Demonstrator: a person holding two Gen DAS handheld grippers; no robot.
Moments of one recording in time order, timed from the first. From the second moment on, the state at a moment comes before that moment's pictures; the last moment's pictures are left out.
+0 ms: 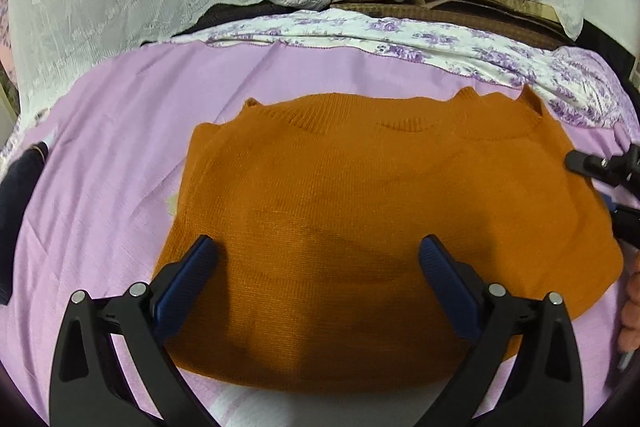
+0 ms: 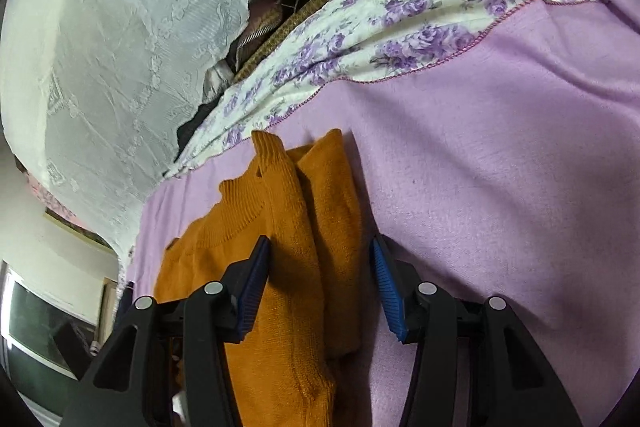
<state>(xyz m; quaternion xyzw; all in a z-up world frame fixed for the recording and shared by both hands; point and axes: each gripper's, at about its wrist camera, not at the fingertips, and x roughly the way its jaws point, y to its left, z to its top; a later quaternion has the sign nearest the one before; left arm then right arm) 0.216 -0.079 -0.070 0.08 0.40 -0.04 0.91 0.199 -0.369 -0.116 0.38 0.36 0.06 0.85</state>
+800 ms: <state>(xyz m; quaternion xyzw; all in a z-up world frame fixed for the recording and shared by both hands) 0.214 -0.081 -0.073 0.08 0.39 -0.04 0.92 0.198 -0.355 -0.115 0.34 0.36 0.08 0.86</state>
